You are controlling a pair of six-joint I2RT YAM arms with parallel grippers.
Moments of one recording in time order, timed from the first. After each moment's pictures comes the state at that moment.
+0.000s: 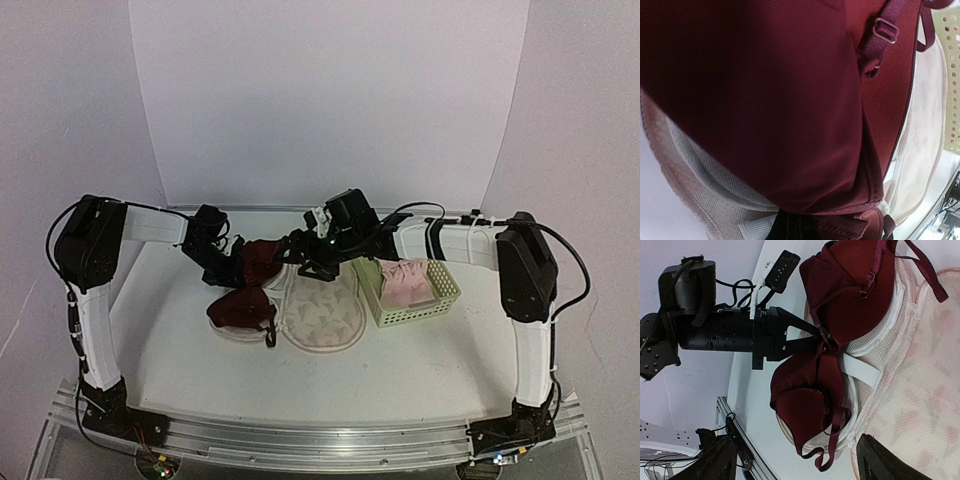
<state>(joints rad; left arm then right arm) -0.36 2.01 1.33 -0.49 0.41 -0.26 0.81 2.07 1.59 -0.16 -0.45 0.82</state>
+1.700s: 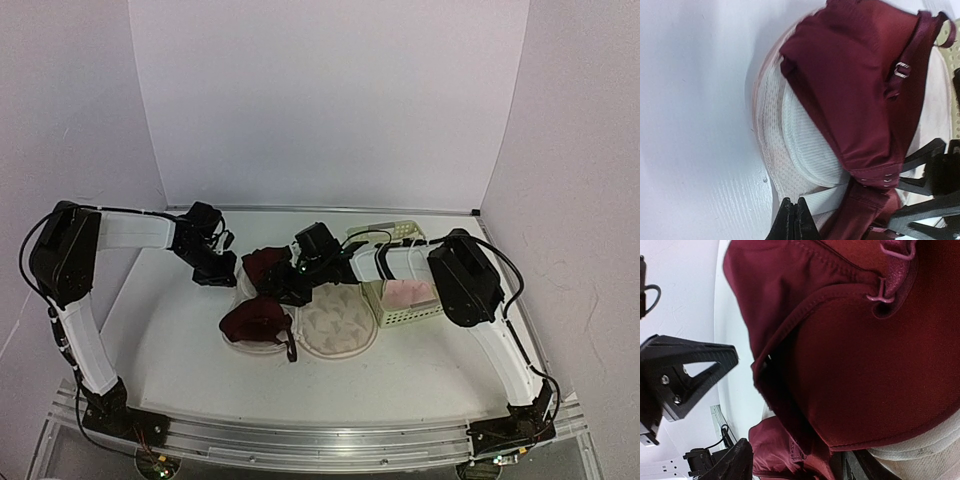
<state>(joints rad) -0.41 1.82 1.19 -0.48 0.24 -0.36 0.85 2.44 1.83 -0.10 -0.51 0.98</state>
